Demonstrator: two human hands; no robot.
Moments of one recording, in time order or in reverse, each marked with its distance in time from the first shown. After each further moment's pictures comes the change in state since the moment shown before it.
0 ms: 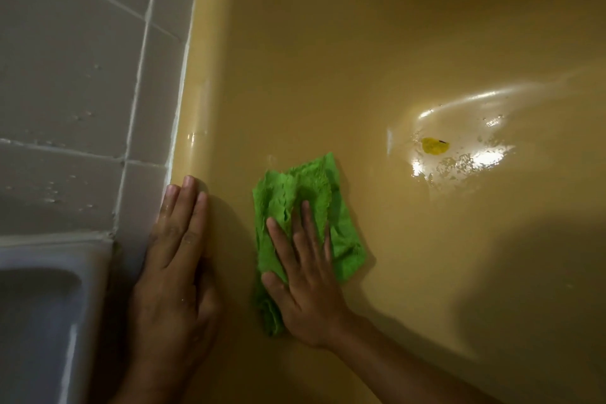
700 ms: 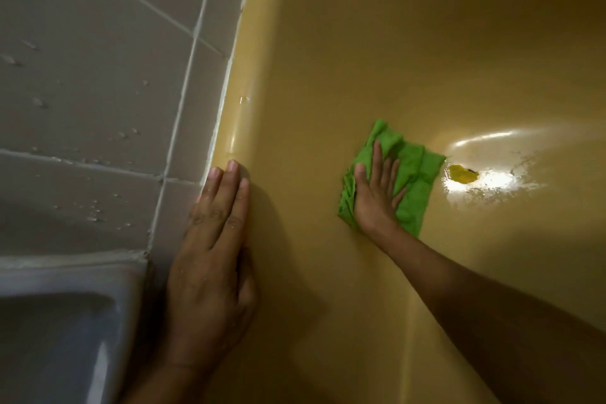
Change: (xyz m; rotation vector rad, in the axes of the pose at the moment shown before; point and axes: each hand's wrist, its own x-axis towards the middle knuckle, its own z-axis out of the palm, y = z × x) left_hand 0.040 0.000 0.001 0.033 -0.042 0.033; right_hand 0.135 0.089 -0.045 0.112 0.056 0.684
